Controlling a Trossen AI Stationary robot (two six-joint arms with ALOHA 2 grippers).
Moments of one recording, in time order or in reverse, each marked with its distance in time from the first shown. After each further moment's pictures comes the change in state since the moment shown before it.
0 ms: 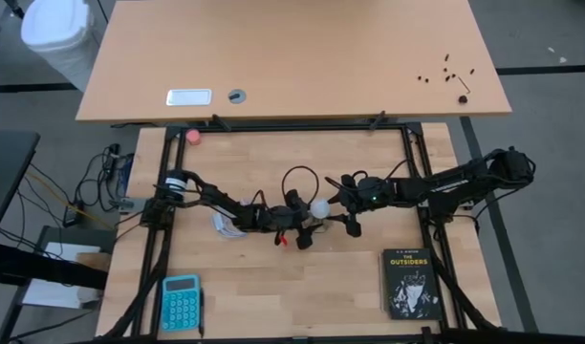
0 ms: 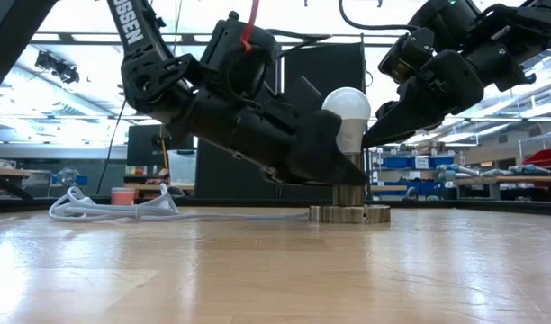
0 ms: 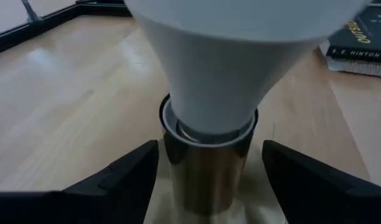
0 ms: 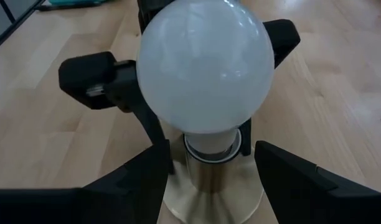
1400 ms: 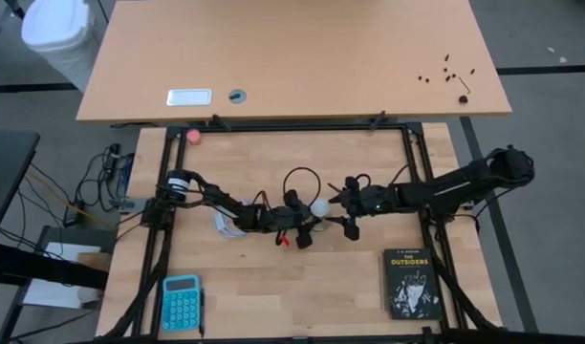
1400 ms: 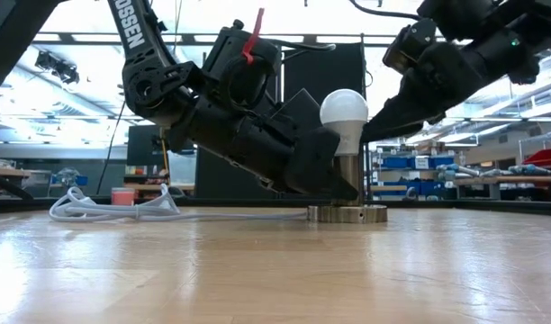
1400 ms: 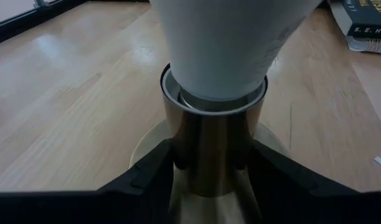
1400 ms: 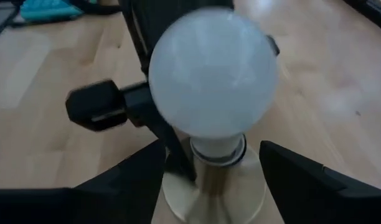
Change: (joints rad) left arm 0.007 0.024 0.000 -0.037 -0.024 -0.005; right arm 0.095 -0.009 0.001 0.006 0.186 0.101
